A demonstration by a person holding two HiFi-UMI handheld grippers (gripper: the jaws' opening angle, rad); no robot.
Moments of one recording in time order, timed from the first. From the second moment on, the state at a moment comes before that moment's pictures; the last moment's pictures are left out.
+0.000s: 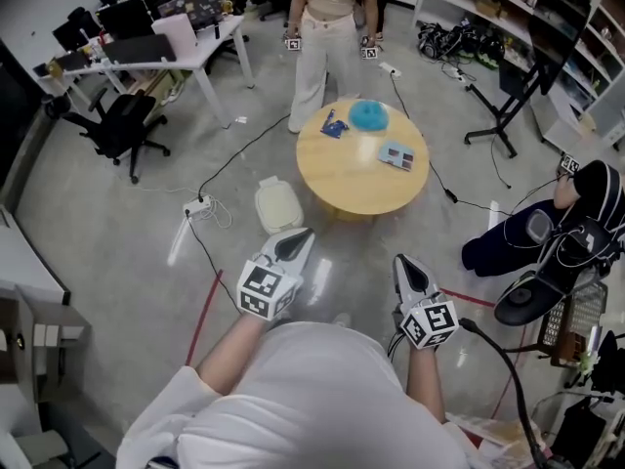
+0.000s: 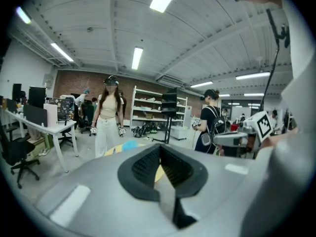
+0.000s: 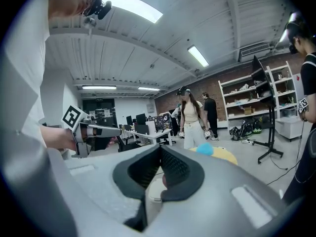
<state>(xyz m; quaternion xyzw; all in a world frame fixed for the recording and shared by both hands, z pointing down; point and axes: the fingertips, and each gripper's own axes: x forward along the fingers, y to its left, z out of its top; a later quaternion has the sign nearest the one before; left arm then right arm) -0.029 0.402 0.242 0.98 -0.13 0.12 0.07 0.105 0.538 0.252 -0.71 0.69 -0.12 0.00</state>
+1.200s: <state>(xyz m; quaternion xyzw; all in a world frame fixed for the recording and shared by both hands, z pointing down) 0.006 0.369 0.249 0.97 -0.18 0.12 0.06 0.144 0.495 0.273 -0.68 0.73 -0.12 -0.02</state>
